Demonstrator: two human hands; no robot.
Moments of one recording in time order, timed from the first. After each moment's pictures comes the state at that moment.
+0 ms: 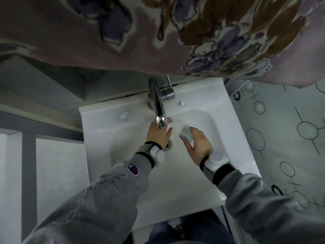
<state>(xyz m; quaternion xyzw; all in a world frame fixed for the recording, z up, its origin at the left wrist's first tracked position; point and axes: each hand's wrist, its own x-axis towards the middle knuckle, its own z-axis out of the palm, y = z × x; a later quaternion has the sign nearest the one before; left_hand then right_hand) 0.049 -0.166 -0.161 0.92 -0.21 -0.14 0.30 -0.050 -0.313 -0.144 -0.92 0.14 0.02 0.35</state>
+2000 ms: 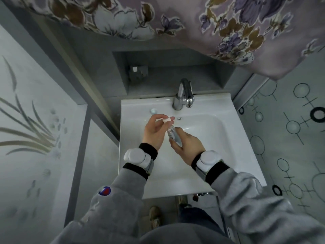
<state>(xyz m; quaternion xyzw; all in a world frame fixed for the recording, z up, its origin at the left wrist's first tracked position) -0.061 -0.059 -0.006 0.62 0.02 -0.10 0.77 -0.107 -0.192 -0.028 -0.94 -0.06 -0.01 0.32</state>
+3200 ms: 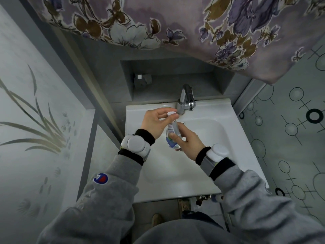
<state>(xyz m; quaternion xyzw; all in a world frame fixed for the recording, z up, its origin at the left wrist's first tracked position) -0.036 -0.044 0.040 0.78 -0.12 -0.07 0.62 -0.104 -0.182 0.003 -0.82 0.01 0.07 0.57</state>
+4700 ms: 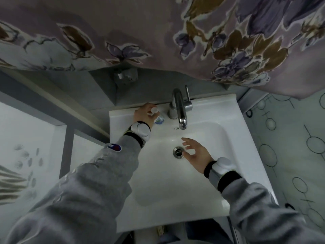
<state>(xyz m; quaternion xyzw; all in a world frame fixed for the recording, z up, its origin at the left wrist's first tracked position) 0.129 -0.086 -0.094 0.93 -0.01 -0.08 0.36 -0.045 -0.268 -0.114 -0.83 0.13 0.11 0.54</state>
